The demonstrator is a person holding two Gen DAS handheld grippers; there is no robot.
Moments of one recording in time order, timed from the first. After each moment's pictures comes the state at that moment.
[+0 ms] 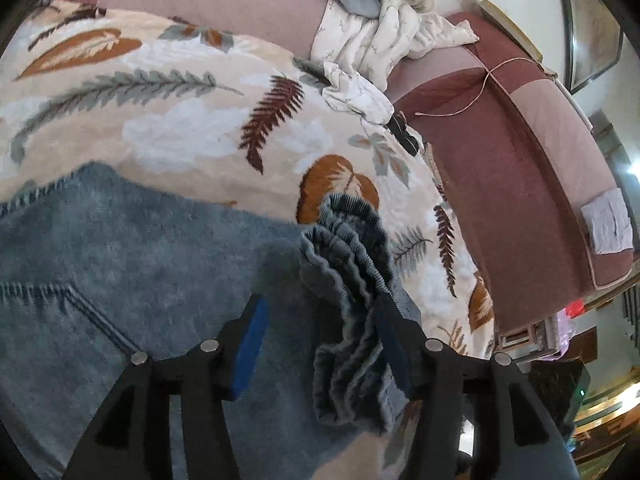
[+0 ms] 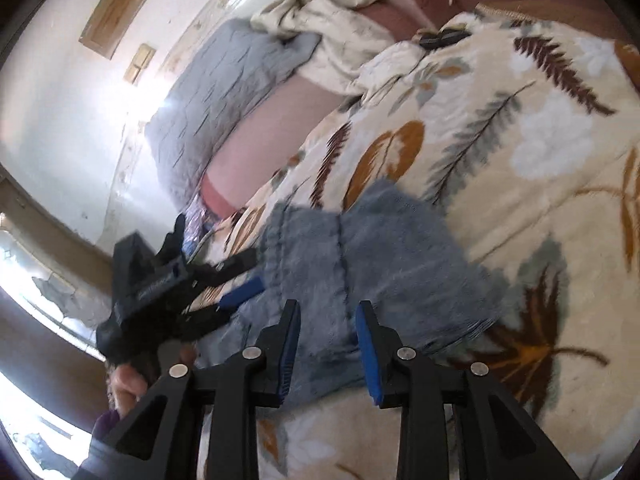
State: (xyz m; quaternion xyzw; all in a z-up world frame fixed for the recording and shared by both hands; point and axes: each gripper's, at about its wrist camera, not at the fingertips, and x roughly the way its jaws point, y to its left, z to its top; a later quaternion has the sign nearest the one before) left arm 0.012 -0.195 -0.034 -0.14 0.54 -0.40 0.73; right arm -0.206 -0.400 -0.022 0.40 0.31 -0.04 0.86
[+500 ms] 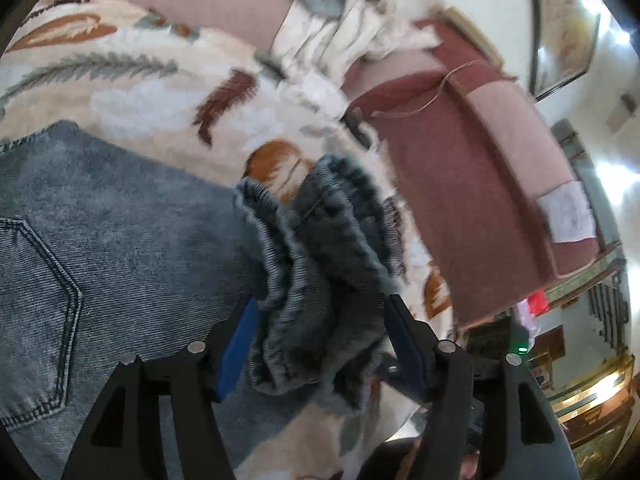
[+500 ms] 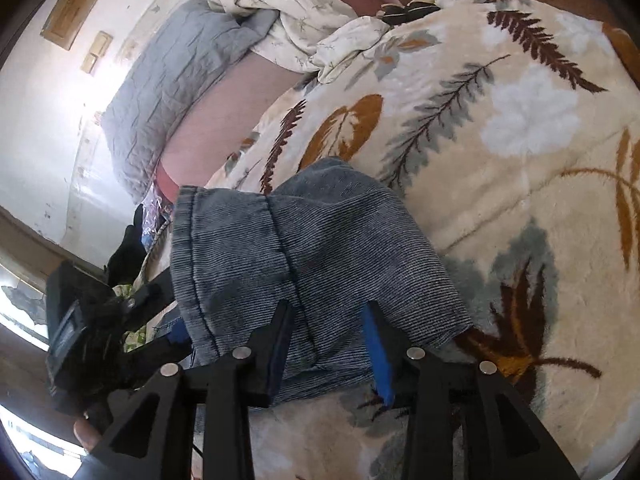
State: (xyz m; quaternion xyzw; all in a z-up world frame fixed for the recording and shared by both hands) left arm -0.028 -0.192 -0.028 -0.19 0.51 -0.46 0.71; right arm -0.183 -0.406 -0.047 0.40 0.37 -0.07 0.84
